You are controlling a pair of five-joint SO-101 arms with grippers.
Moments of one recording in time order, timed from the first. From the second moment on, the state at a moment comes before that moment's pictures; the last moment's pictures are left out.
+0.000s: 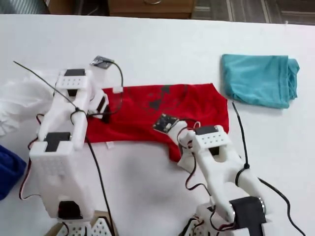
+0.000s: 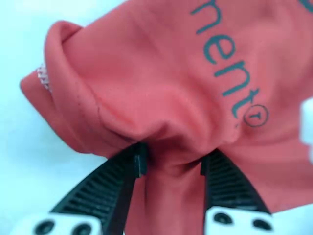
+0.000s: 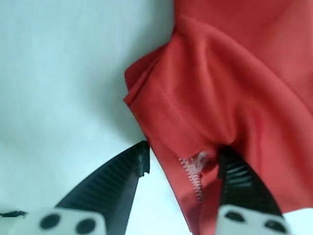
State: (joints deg) left arm -9.2 30.7 -2.6 71.4 -18.8; right arm -15.6 -12.2 54.9 58.5 45.1
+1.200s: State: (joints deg) left arm -9.2 30.7 -2.6 71.4 -18.8; right arm -7.6 2.1 14.5 69.5 54.2
